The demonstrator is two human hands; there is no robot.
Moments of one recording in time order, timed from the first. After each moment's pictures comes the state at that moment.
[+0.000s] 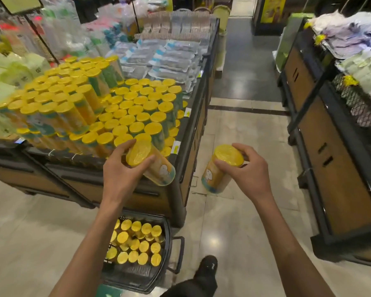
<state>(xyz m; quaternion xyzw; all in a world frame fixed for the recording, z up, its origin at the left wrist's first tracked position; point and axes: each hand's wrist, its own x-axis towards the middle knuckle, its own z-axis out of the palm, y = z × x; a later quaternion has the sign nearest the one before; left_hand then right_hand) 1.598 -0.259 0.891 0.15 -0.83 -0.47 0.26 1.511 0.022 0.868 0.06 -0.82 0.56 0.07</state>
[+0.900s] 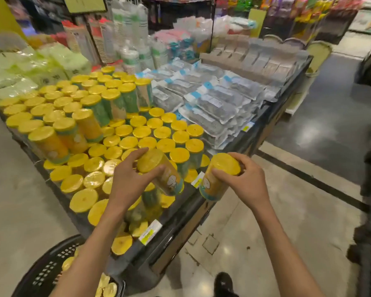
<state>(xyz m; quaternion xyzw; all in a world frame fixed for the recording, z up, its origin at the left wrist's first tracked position) 1.250 -0.278 0.879 0.34 -0.77 -0.44 0.32 1.056 -0.073 0.875 0.29 -0.79 0.54 -0.10</state>
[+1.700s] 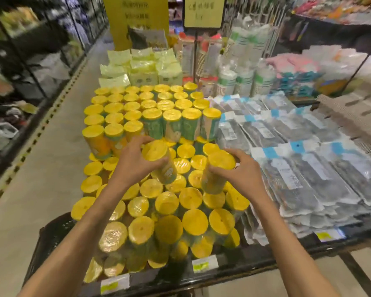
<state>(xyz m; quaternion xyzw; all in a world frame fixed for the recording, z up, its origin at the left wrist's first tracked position) 1.143 -0.417 0.912 0.56 -0.71 -0.22 0.36 0.861 -0.356 0.900 0.56 -0.66 0.42 -0.25</state>
